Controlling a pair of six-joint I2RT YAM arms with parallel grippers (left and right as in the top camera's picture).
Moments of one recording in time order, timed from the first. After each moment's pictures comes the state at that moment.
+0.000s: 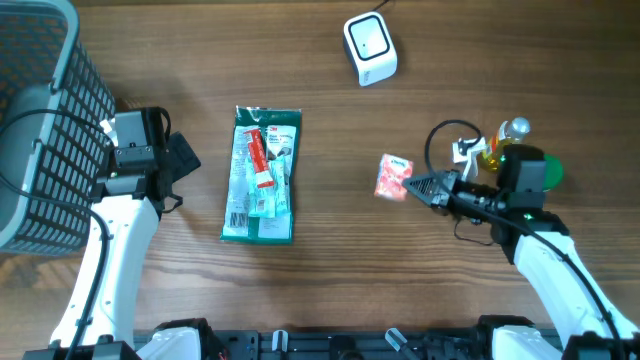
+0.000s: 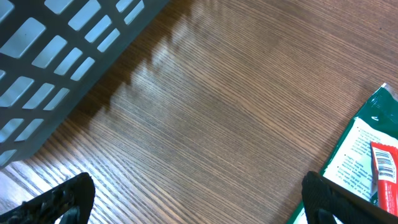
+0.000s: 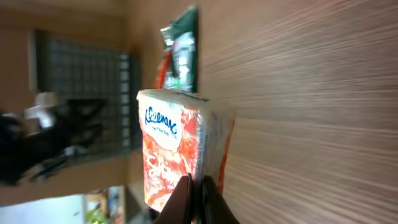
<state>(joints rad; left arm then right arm) 0.09 1.32 0.92 -0.65 -0.30 -0.42 -0.03 1.25 0.50 -0.12 -0.92 0.59</state>
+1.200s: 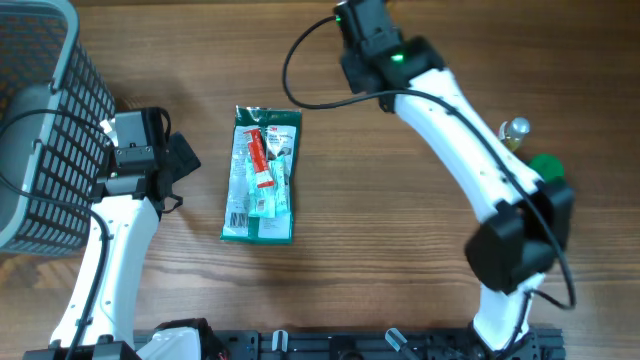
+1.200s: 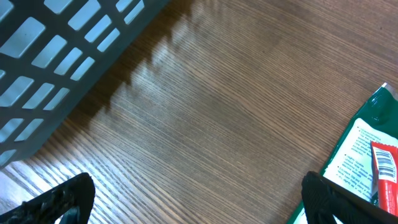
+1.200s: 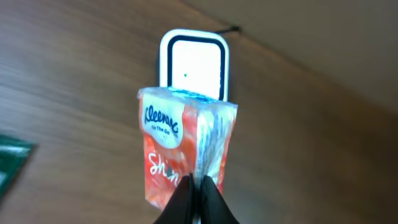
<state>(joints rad) 0.09 1.32 0.92 -0.65 -0.30 -0.42 0.51 2.03 1.88 -0.78 0.43 -0.08</state>
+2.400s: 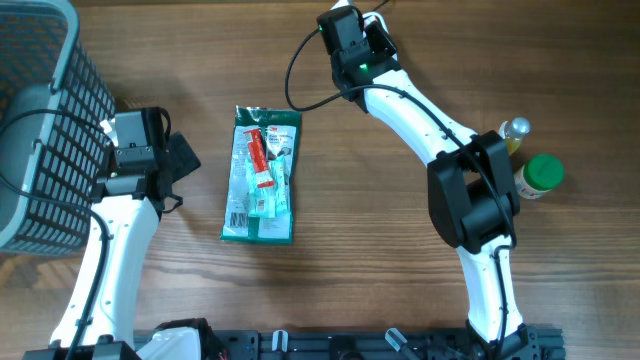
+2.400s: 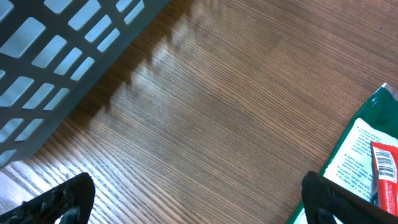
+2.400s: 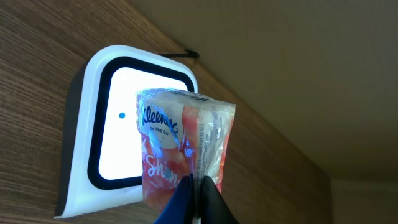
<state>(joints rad) 0.09 1.32 0.92 -0.65 -0.30 -0.42 0.49 2.29 1.88 -0.37 0.71 -0.41</state>
